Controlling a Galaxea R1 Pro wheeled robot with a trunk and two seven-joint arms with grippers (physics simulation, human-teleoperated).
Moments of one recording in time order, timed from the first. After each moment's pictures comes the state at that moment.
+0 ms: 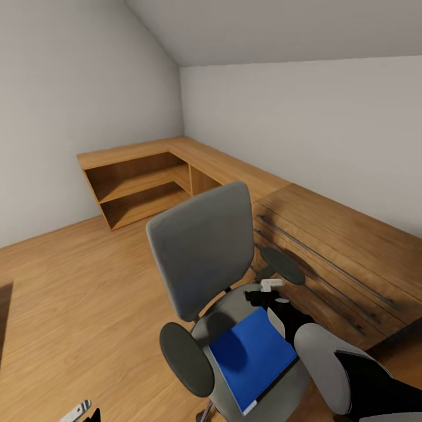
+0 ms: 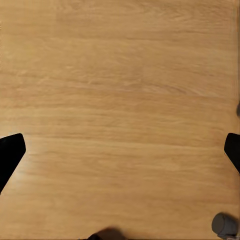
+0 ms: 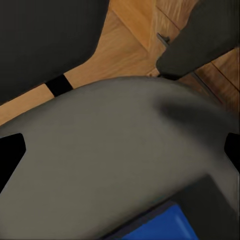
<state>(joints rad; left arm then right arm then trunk) -0.05 0.05 0.25 -0.79 0.47 -0.05 0.12 -0.93 0.08 -0.19 -0.16 0.21 0.02 0.03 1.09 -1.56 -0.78</state>
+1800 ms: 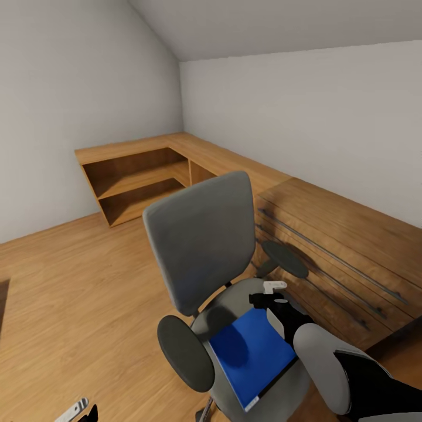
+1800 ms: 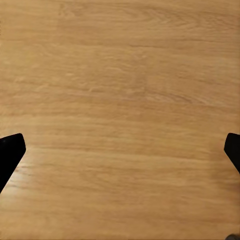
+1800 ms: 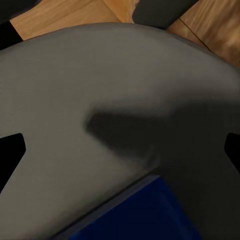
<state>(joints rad) -0.05 0.05 0.25 -0.79 0.47 -0.11 0.12 -0.93 0.08 -0.19 -0.15 0.23 0.07 -0.07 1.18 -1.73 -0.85</state>
